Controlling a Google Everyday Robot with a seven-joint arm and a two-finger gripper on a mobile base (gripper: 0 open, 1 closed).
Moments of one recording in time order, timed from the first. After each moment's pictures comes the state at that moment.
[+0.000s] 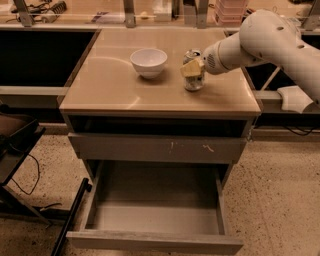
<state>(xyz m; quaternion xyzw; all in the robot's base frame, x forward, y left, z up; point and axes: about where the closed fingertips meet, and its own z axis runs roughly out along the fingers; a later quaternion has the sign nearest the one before) 0.740 -0.129 0.857 -0.27 0.87 0.14 0.40</state>
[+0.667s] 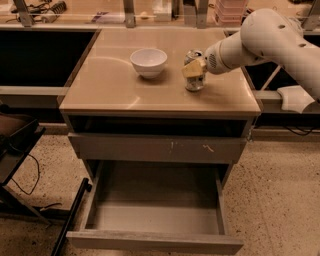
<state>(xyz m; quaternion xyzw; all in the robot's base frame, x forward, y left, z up) 0.740 -0.129 0.863 -0.27 0.87 0.14 0.40</state>
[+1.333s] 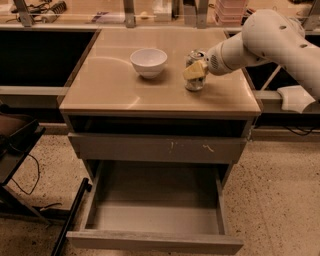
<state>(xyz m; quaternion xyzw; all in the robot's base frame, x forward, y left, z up) 0.740 -0.129 0.863 -0.27 0.87 0.14 0.40</state>
